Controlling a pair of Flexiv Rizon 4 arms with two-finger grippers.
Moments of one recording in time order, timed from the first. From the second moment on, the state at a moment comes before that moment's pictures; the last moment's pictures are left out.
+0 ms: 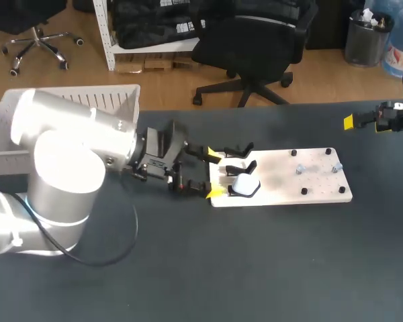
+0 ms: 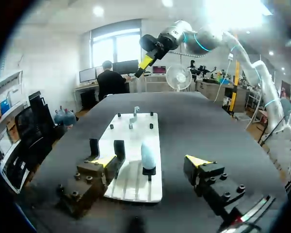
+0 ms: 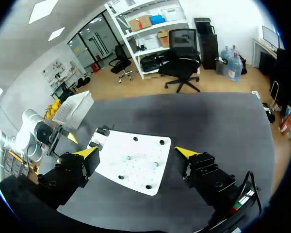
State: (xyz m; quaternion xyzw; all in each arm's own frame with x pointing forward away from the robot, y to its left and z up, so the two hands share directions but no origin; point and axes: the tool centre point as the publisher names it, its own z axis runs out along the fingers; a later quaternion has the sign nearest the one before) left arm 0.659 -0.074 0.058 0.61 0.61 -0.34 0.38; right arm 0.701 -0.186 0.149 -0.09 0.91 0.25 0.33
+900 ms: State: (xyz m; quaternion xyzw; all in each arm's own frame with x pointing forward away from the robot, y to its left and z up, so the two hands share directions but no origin) left arm 0.665 -0.095 0.032 0.61 0.61 -0.37 0.34; right arm 0.701 -0.186 0.149 -0.09 0.91 0.25 0.33
